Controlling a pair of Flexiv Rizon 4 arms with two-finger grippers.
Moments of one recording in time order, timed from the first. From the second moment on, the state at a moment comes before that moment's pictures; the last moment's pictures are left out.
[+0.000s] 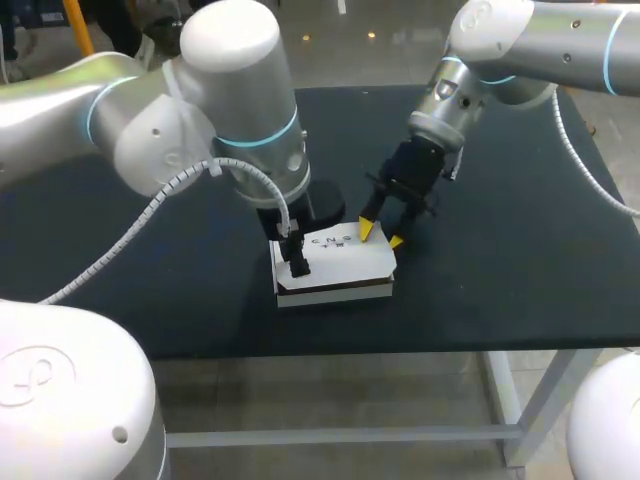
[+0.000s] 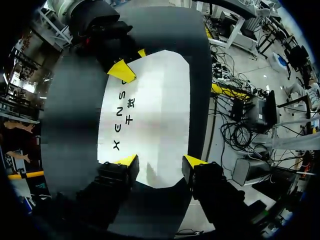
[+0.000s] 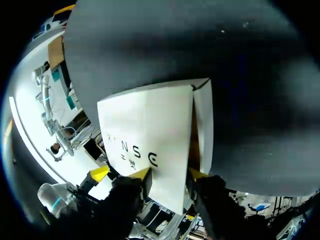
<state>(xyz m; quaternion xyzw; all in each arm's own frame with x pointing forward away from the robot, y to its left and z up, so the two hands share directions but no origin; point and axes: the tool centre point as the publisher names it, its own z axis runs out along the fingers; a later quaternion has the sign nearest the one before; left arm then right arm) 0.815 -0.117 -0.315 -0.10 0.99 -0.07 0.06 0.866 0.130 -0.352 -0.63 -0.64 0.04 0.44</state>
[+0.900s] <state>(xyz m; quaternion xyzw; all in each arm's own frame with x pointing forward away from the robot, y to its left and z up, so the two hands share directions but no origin) 0.830 -0.124 -0.333 -0.11 0.99 -0.06 0.09 0.866 0.130 -0.352 -0.63 -0.64 0.04 0.44</state>
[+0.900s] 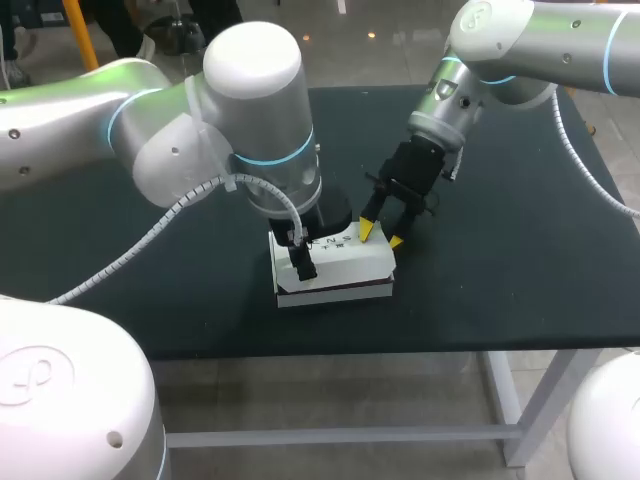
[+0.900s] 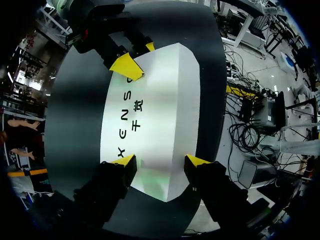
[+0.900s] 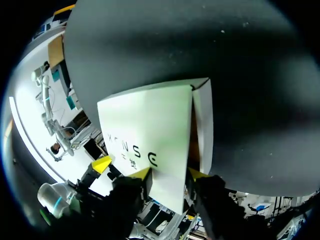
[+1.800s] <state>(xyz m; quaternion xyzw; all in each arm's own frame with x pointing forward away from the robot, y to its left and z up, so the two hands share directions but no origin) 0.839 -0.126 -0.342 -0.12 0.98 -0.05 0.17 0.867 0.130 -0.353 -0.63 -0.64 0.04 0.44</state>
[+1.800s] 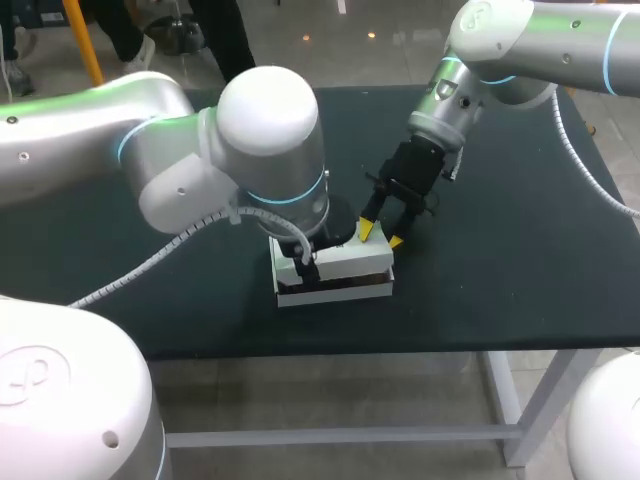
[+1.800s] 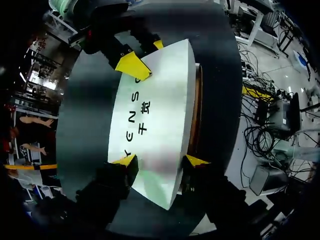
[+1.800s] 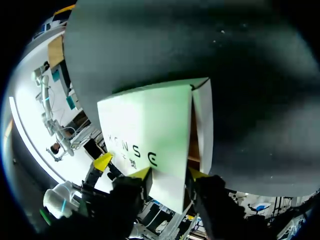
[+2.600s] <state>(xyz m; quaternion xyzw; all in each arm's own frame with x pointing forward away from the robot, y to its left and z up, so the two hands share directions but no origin) 0.833 -0.129 -0.351 -0.12 0.97 -0.03 0.21 0.865 0.128 -0.354 -0.63 -0.65 0.04 0.43</state>
